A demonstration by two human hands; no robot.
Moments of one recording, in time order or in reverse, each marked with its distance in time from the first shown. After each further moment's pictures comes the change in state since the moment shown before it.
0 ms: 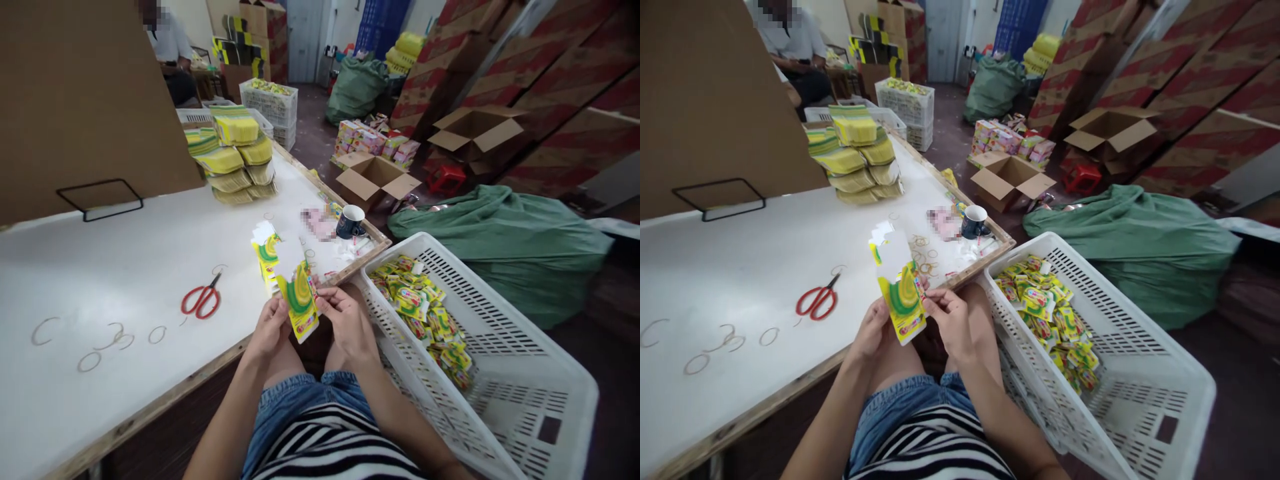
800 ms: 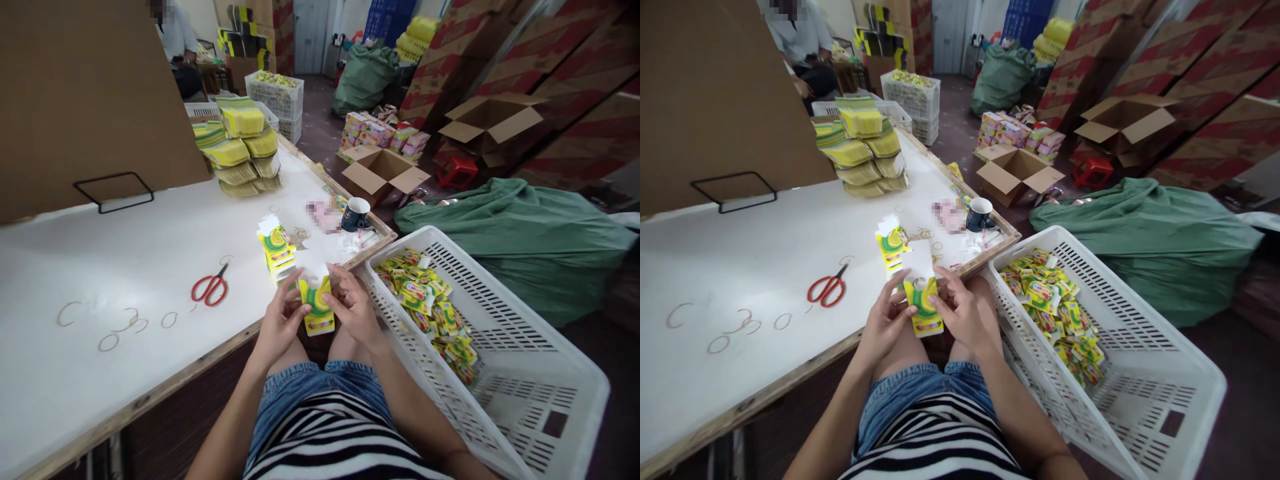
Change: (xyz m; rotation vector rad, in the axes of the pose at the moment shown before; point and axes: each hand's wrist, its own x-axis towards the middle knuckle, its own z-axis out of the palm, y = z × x) left_hand -0.024 0.005 0.012 0.438 0.002 0.126; right_hand -0.011 -0.027 -0.017 -0.375 -0.247 -0.258
